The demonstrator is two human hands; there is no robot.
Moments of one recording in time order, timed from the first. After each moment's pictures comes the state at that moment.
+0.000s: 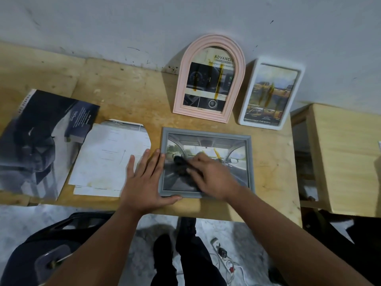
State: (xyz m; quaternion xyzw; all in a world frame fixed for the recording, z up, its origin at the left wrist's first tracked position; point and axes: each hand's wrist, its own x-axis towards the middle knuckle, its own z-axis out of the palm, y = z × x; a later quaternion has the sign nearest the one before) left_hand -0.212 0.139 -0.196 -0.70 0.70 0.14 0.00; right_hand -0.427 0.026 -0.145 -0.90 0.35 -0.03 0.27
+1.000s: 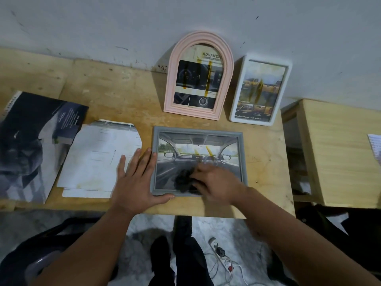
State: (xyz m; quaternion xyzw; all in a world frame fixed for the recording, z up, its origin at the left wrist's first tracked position) left_hand -0.210 0.140 -0.202 -0.71 0.70 0.12 0.01; right_hand -0.465 0.030 -0.149 -0.93 0.29 0.06 0.24
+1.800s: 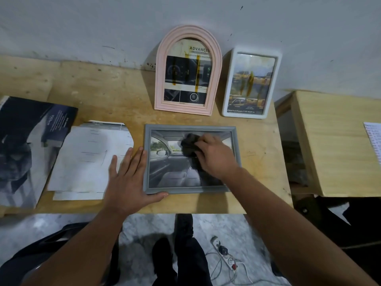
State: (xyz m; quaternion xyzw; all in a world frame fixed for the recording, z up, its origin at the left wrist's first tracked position) left_hand -0.213 0.140 -0.202 -0.71 0.69 0.11 0.02; right_hand -0.464 -0.010 -0.160 -0.88 0.45 -0.02 0.13
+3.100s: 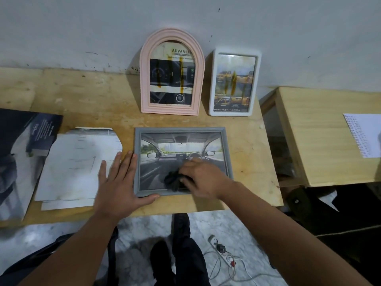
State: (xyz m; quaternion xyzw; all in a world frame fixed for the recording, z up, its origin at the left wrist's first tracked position) left_hand -0.212 0.139 -0.199 -0.71 0.69 0.11 0.02; right_hand -0.479 0.036 -0.150 -0.92 0.31 0.01 0.23
